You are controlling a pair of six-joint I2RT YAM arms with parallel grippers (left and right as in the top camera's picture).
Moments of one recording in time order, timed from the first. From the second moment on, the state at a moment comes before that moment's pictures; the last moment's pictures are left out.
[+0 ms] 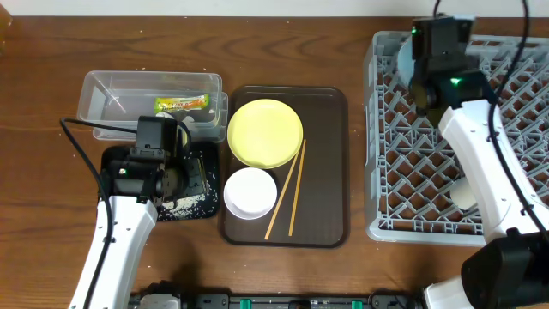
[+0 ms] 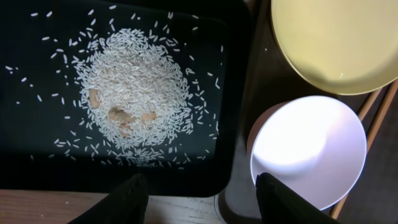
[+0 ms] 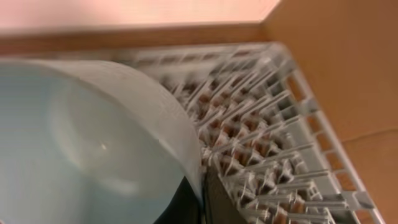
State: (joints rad) left arm -0.08 1.19 0.96 -1.01 0.05 -0.29; right arm 0.16 1.67 1.51 -0.63 0.73 0.17
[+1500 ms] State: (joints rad) left arm -0.08 1.19 0.96 -1.00 0.05 -0.29; right arm 0.24 1.99 1.53 -0.67 0.71 0.16
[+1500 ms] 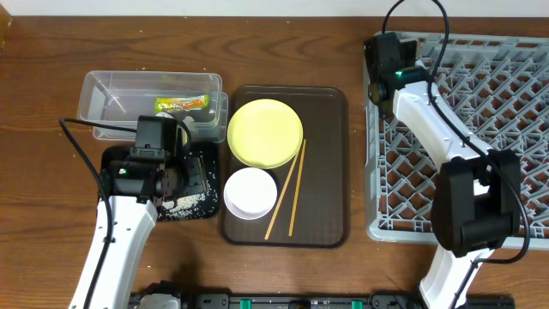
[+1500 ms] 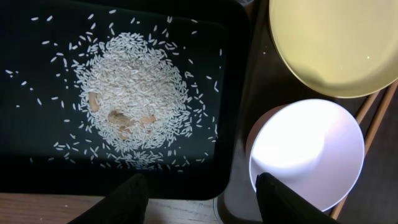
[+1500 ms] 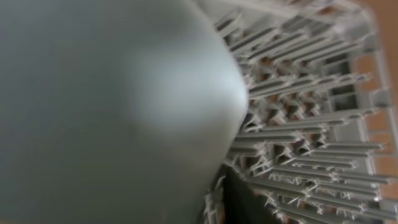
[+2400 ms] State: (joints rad) left arm 0.01 1.19 0.96 -1.09 -0.05 -0.43; right arm 0.46 1.72 1.48 -0.93 -0.15 0.18
